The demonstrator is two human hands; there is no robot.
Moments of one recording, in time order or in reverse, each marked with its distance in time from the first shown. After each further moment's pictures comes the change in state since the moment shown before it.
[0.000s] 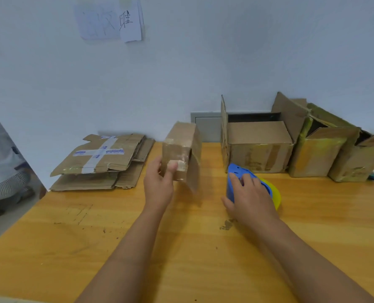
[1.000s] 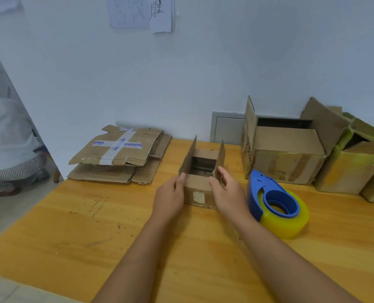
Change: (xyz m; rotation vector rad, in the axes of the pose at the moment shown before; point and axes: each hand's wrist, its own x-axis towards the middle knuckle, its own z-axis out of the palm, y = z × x) left_hand -0.008 -0.027 -0.023 0.320 -0.179 -0.251; right_hand 0.043 -0.088 0.027 1.017 -0.043 0.215
